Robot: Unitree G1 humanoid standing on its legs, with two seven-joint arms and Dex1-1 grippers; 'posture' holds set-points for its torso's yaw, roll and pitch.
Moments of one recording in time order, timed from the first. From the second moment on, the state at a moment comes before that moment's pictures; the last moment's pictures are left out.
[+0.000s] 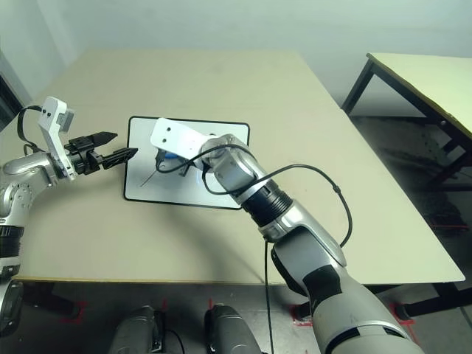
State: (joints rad) left arm -0.58 0.60 0.11 0.13 -0.40 0.59 -0.78; right arm -1.00 -0.31 0.58 0.24 -0.16 0.74 0.68
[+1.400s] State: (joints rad) left arm -0.56 0.64 0.16 0.16 -0.40 0.57 -0.79; right arm -1.12 -0.21 0.54 0.44 -0.25 0.66 0.64
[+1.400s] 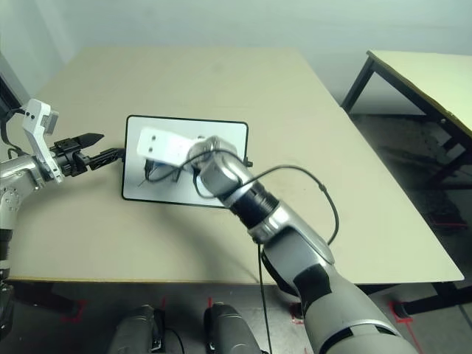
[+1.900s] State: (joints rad) left arm -0.54 0.64 0.17 0.15 -0.40 0.58 -0.79; right arm -0.92 -0.26 0.68 0.13 -0.28 0.83 0.80
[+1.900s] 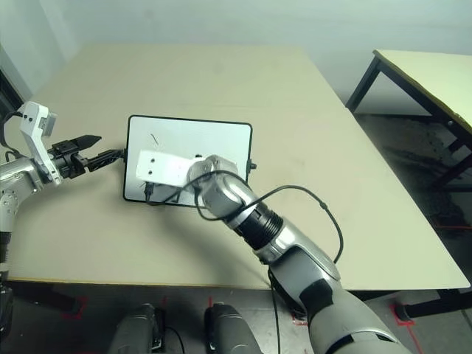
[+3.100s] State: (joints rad) left arm -0.54 0.64 0.17 0.14 -0.40 0.58 -0.78; right arm -1.09 -0.19 0.53 0.37 -0.31 0.69 0.67
